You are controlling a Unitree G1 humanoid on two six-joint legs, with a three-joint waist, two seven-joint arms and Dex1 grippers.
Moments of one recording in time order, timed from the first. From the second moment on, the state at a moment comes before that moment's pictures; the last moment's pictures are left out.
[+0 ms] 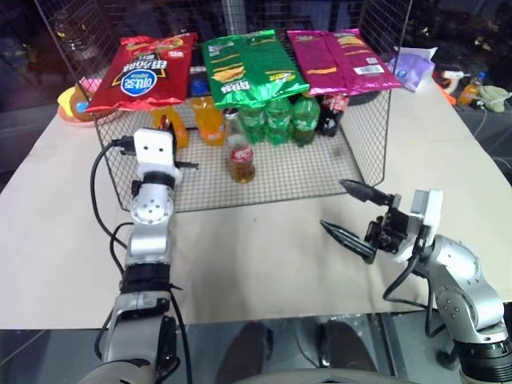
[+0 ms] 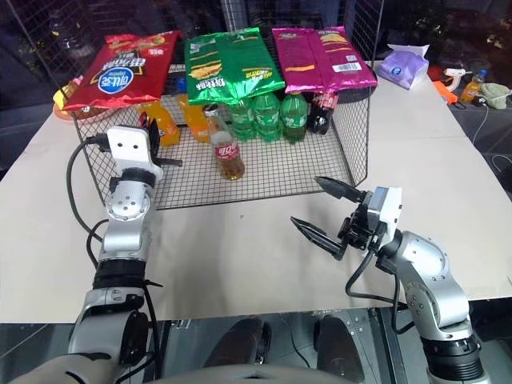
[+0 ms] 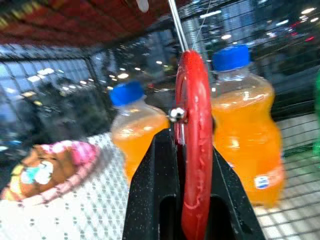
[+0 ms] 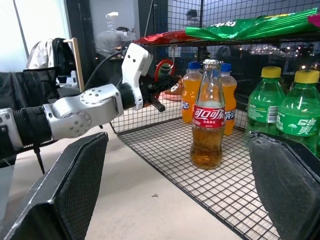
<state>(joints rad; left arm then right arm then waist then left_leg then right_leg) -0.48 0.37 0.18 0.29 0.13 -0.21 0.05 -0.04 -0.41 -0.02 -0.43 0.59 0.13 0.89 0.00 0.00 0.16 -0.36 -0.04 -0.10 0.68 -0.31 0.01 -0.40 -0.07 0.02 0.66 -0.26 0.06</state>
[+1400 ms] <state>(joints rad) -0.38 0.24 0.08 -0.30 -0.49 0.17 -0.33 -0.10 -0.46 0.03 -0.44 0.58 0.21 0.88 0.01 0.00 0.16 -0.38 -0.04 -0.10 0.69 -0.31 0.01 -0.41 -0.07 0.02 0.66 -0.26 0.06</state>
